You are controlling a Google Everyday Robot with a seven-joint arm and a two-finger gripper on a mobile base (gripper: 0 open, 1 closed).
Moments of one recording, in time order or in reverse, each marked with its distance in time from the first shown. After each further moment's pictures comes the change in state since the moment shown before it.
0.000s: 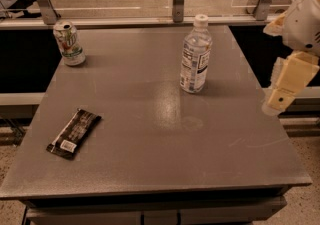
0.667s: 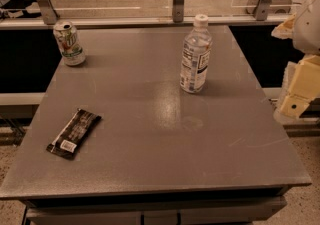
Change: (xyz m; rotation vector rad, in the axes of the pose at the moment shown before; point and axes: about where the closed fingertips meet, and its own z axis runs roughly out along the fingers) arm 0.010 0.015 -0.011 -0.015 0.044 -0.003
